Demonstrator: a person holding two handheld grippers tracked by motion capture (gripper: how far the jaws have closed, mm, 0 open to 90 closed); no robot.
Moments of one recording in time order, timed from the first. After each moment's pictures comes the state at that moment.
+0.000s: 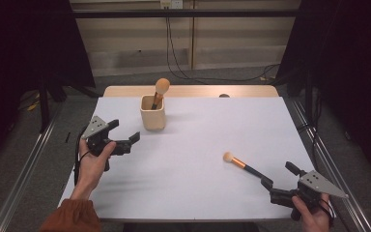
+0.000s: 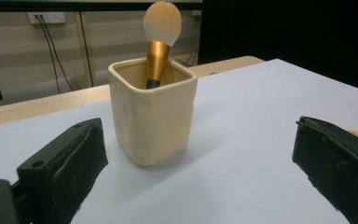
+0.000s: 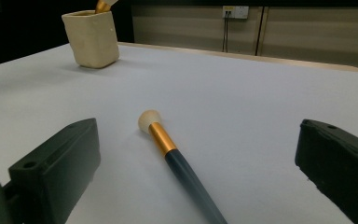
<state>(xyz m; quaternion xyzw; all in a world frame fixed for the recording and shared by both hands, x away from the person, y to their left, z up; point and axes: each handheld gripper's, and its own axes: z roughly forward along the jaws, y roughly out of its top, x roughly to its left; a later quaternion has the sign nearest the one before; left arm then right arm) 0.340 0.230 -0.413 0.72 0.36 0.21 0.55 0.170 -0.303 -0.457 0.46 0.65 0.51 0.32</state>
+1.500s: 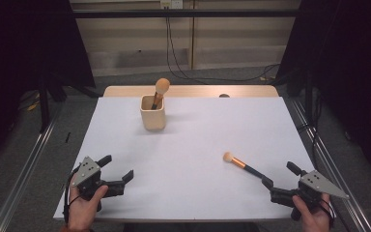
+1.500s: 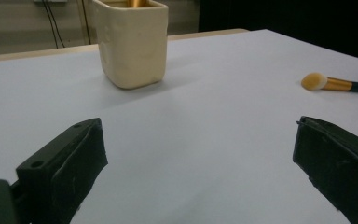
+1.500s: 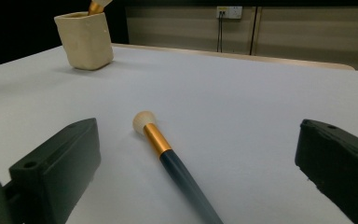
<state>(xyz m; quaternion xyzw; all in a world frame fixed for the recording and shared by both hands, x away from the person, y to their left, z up) 0.247 0.250 -0.454 0.73 0.37 0.21 0.54 0.170 -0.304 -0.457 0.47 0.64 0.51 0.32</state>
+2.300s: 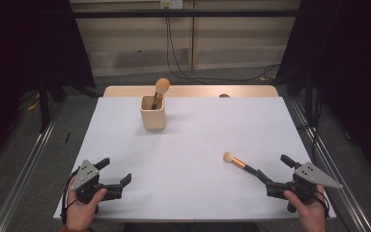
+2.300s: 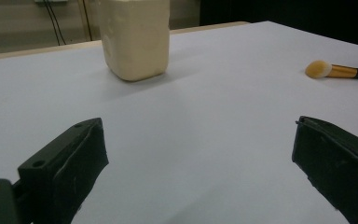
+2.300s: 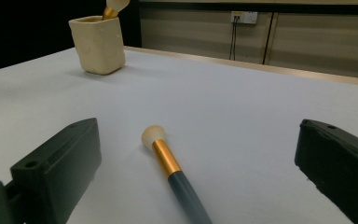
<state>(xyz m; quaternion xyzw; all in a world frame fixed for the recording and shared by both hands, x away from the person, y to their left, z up) 0.244 0.254 -0.458 0.74 0.36 0.22 0.53 0.190 -0.296 -0.449 0.45 0.66 0.52 0.31</state>
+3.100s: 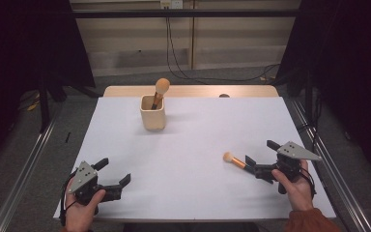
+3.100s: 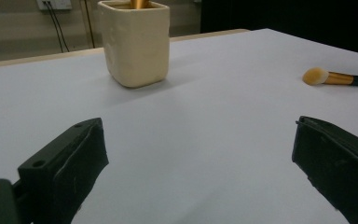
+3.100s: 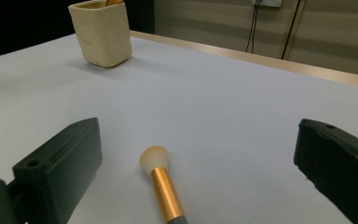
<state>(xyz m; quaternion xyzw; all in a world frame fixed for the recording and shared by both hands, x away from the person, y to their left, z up) 0.239 0.256 -0.455 0.73 0.36 0.23 0.54 0.246 -0.281 -0.440 0.43 0.70 0.50 0.28</state>
